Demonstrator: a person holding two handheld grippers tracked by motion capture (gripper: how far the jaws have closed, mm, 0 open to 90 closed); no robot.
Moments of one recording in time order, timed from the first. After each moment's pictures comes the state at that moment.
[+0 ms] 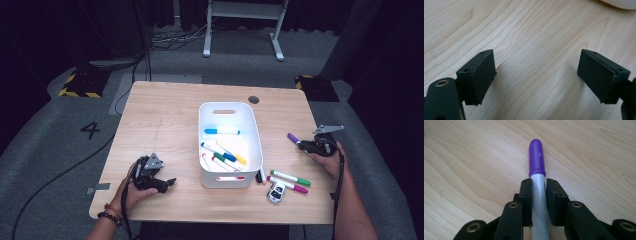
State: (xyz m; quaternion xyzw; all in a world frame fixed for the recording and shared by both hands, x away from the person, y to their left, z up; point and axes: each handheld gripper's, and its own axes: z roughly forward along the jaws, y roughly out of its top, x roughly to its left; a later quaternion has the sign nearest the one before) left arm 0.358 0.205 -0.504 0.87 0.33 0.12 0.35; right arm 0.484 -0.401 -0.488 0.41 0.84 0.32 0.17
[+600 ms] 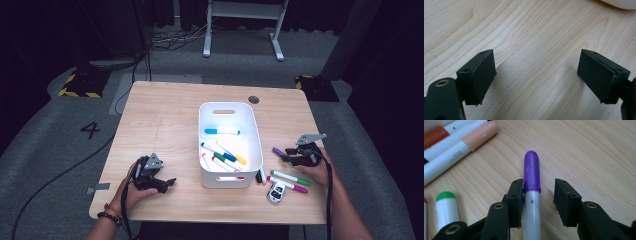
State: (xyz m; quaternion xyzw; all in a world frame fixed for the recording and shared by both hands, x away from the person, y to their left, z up) left arm 0.358 0.205 -0.504 0.87 0.34 0.12 0.35; right arm 0.453 -0.341 -0.488 0.33 0.88 0.33 0.13
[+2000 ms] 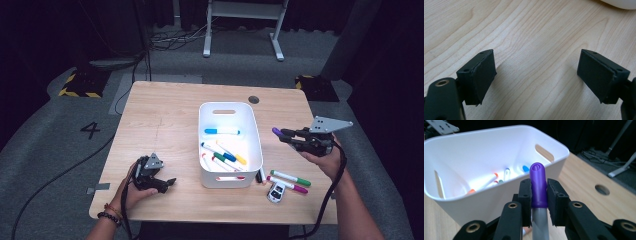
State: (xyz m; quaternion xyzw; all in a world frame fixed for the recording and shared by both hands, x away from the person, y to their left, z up) left arm 0.358 0.205 -0.504 0.87 0.33 0.12 0.35; right arm 0.406 -0.300 -0.352 0.20 0.83 0.48 0.19
